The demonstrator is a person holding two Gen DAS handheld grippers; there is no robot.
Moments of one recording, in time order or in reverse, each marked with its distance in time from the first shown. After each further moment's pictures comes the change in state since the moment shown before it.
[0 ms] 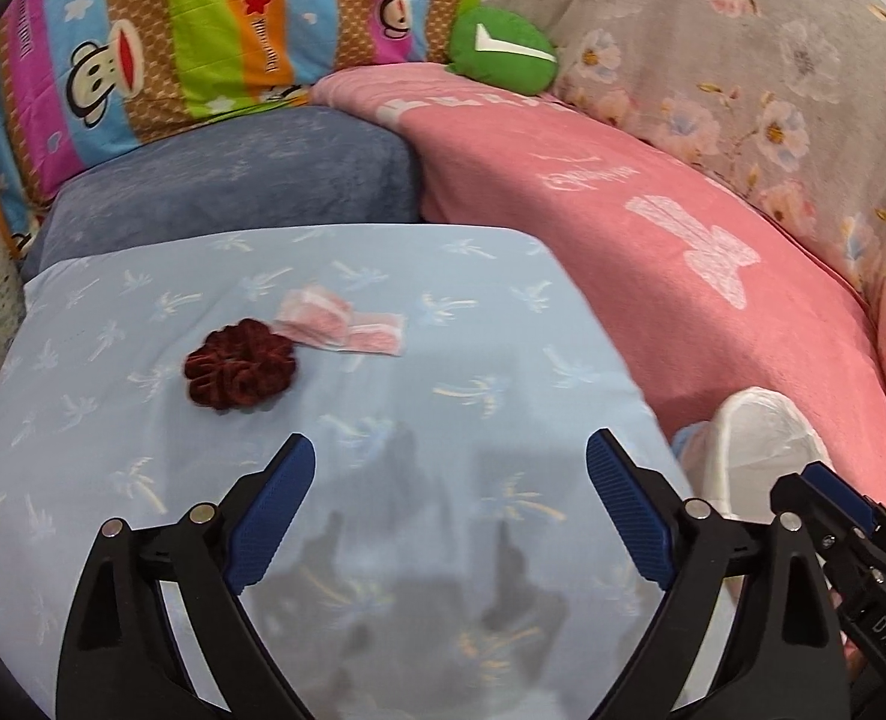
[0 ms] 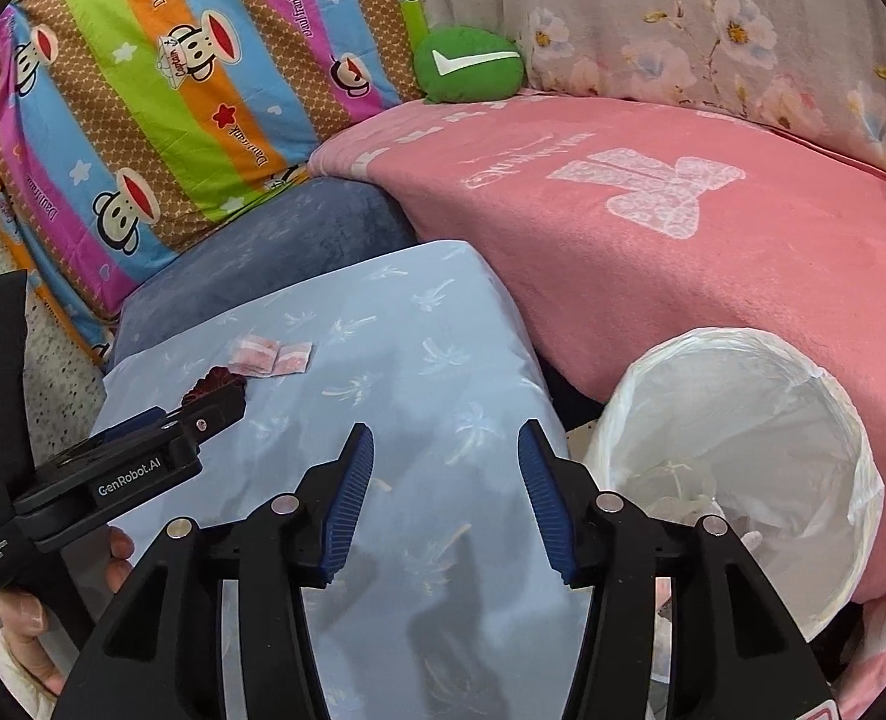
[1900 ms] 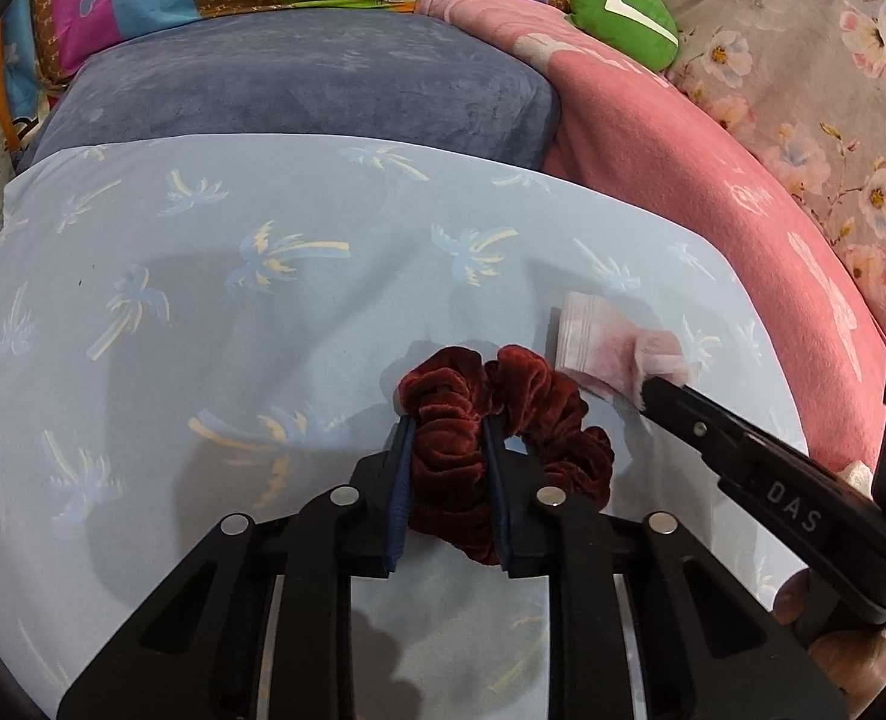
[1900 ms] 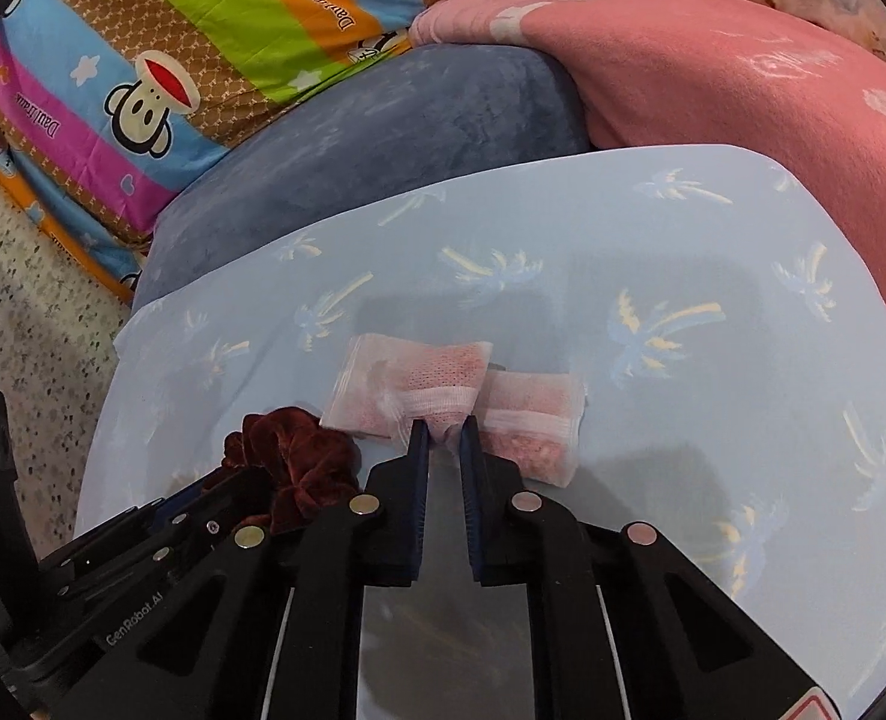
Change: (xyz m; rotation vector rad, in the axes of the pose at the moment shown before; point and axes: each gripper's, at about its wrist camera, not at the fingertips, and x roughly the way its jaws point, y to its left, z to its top) left arm 0.088 0.150 0.023 -0.175 0.153 -0.017; right arm 0.235 0.155 0.044 -0.032 0.250 0.187
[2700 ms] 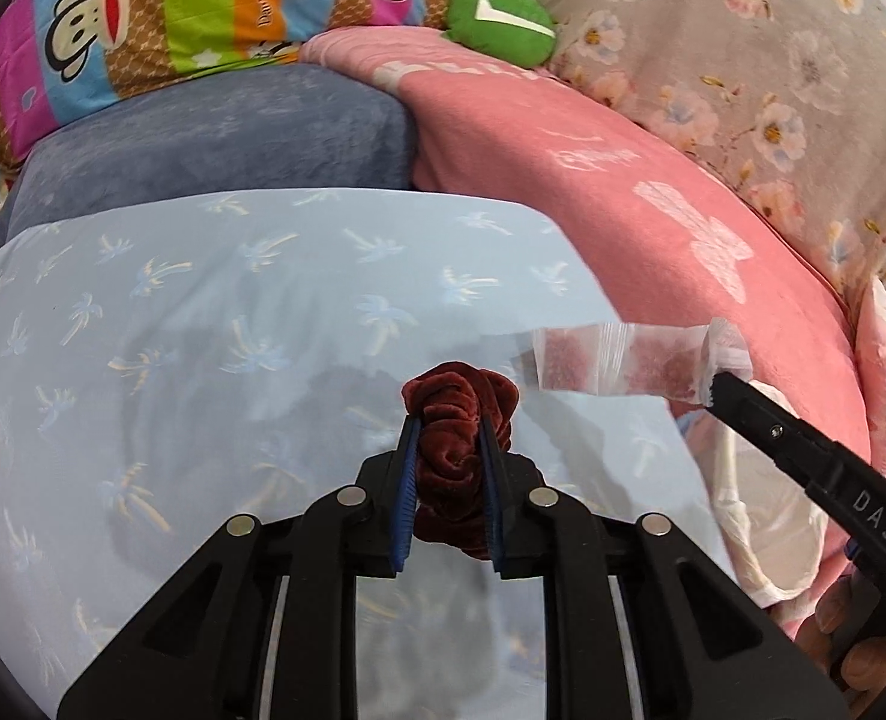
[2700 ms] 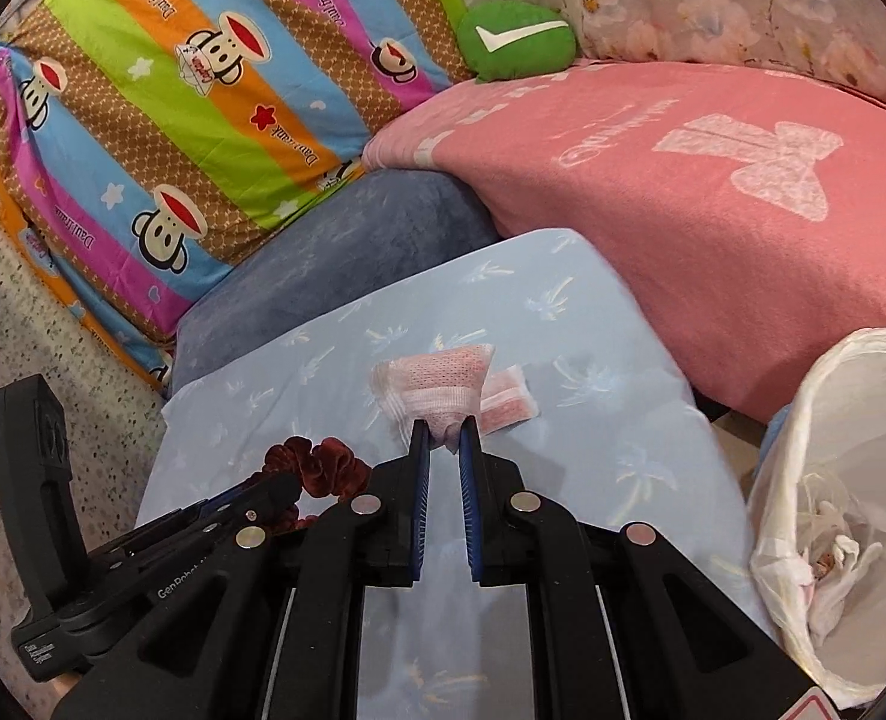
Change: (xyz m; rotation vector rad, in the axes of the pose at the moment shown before) left arm -0.069 -0.118 -0.047 0.170 -0.058 -0.093; right arm -0.200 -0.080 -0.064 0.110 -0.258 -0.011
